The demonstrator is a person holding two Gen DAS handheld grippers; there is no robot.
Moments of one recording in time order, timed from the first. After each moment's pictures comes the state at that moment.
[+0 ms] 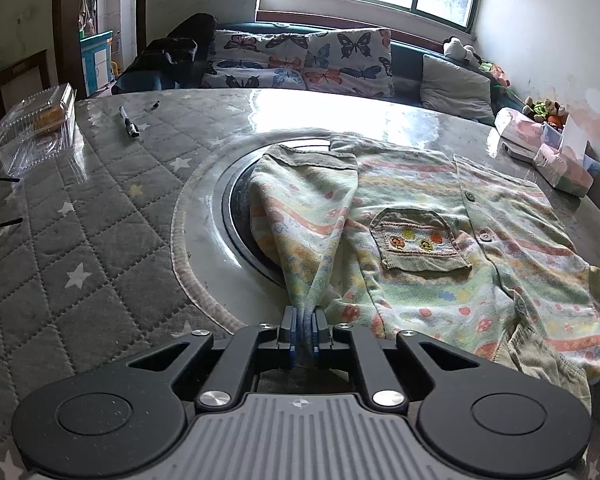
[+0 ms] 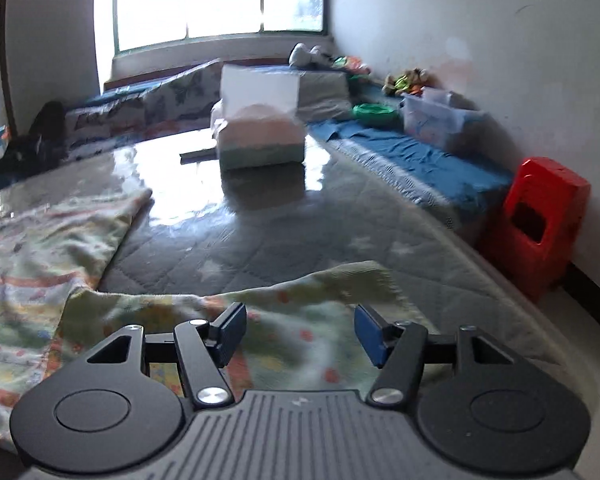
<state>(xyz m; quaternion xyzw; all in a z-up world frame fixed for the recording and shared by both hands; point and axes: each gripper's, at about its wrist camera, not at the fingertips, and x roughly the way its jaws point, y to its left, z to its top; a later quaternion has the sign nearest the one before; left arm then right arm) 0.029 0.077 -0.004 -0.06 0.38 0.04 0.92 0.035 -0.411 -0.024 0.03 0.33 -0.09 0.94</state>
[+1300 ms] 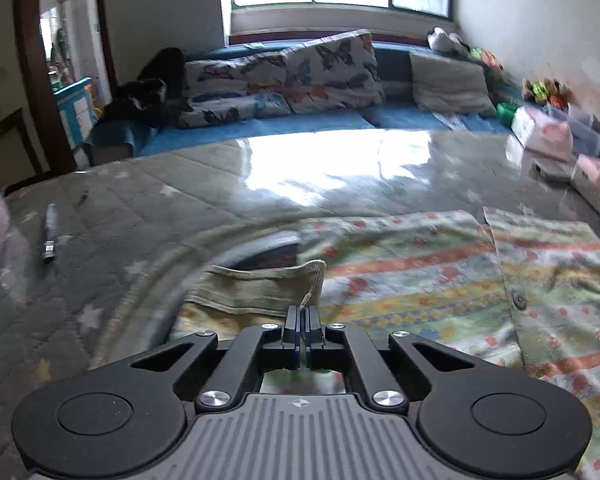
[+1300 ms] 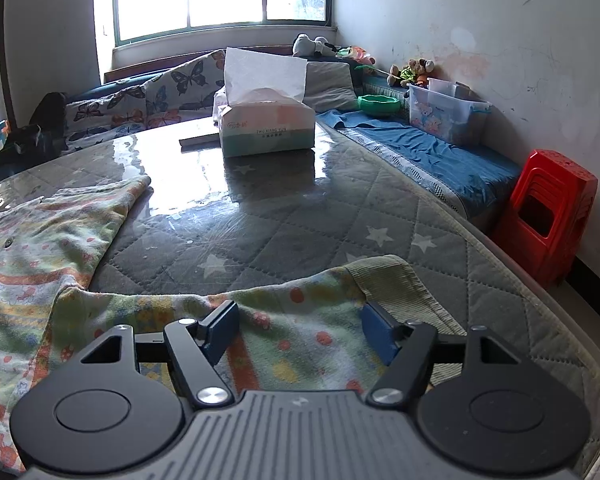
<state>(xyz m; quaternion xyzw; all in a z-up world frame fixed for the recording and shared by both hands) 0.181 0.057 -0.008 0.00 0.35 0.04 0.94 0.050 -0.406 -0.037 0.03 0.34 -0.09 0.94</state>
